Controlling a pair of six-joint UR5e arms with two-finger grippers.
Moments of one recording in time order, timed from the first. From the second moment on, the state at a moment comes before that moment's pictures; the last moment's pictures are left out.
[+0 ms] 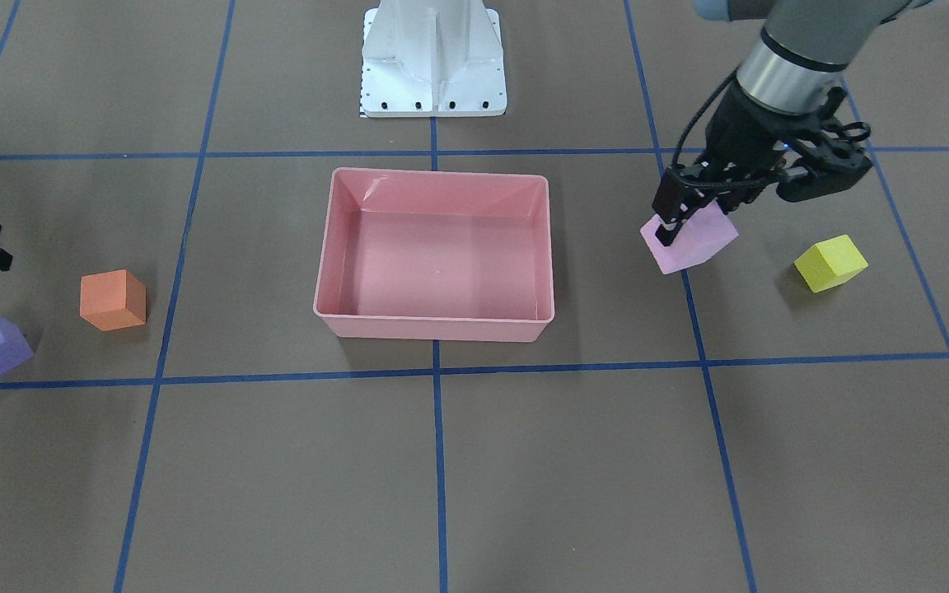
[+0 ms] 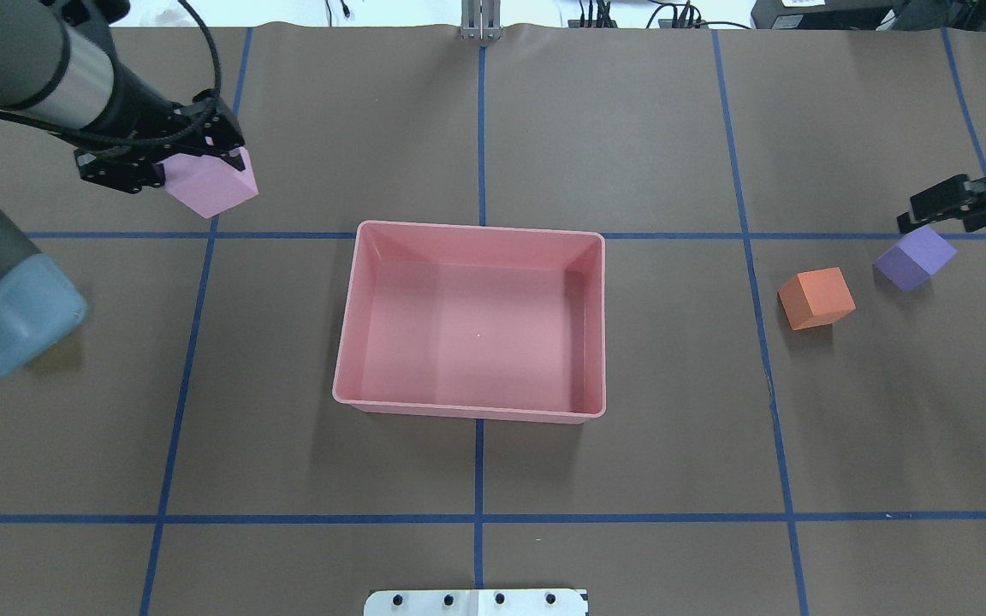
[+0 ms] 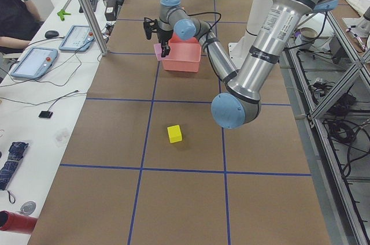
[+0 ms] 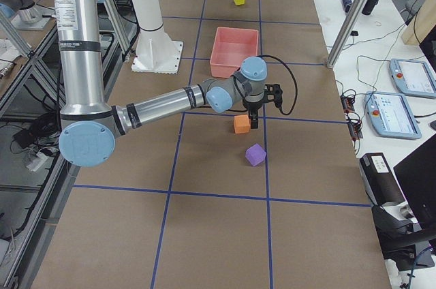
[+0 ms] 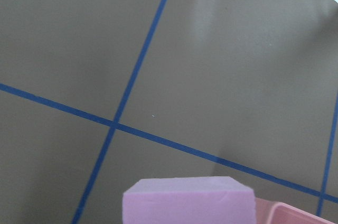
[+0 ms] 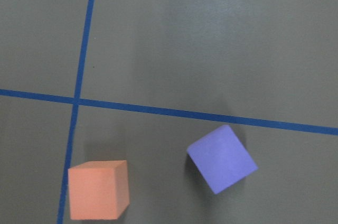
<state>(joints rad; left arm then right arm) -0.89 -2.10 -2.00 -1.48 -2.05 -1.37 1.12 -1.52 1.83 -1.25 2.31 0.65</state>
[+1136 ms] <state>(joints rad) -0.74 -2.29 -1.90 -1.40 -1.92 -1.49 0.94 -1.45 1.71 -1.22 2.20 0.66</state>
